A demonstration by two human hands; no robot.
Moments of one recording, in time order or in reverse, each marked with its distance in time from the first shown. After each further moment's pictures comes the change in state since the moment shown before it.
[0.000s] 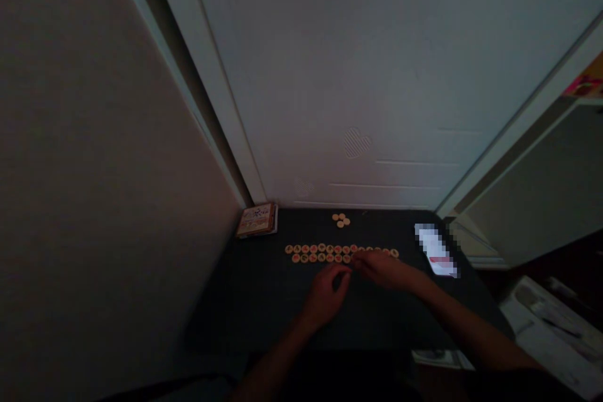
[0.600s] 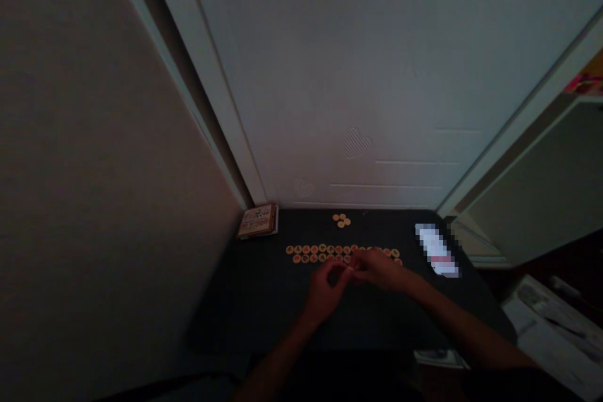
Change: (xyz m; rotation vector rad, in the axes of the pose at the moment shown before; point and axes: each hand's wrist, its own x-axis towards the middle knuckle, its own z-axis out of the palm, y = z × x) left_hand 0.003 -0.007 0.002 -0.139 0.130 -0.149; right_hand 0.008 -0.005 0.014 0.221 0.077 0.034
